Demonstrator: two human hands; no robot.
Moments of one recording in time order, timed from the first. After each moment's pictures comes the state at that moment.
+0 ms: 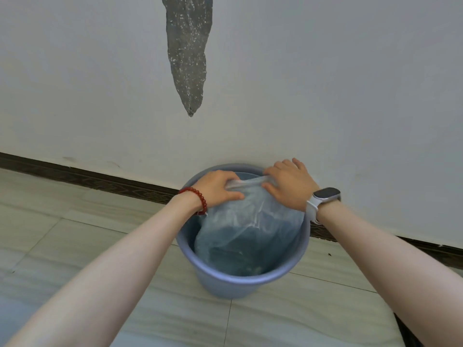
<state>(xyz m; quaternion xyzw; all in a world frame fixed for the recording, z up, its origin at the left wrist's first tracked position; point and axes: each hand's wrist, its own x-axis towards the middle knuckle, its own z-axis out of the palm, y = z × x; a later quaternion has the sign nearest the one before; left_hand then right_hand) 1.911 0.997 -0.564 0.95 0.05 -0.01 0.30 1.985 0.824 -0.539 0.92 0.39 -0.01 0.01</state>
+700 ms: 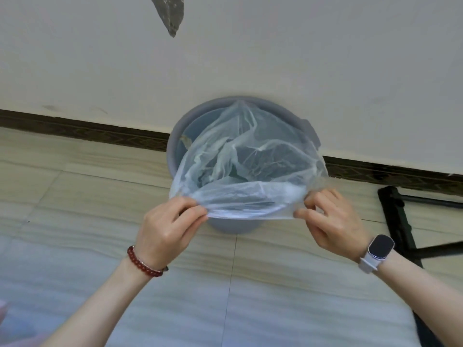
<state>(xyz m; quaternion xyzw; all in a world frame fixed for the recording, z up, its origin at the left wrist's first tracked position) 1.738 0.976 -0.640 0.93 -0.09 0.32 0.15 1.885 0.699 -0.638 0.80 0.56 0.17 -0.14</state>
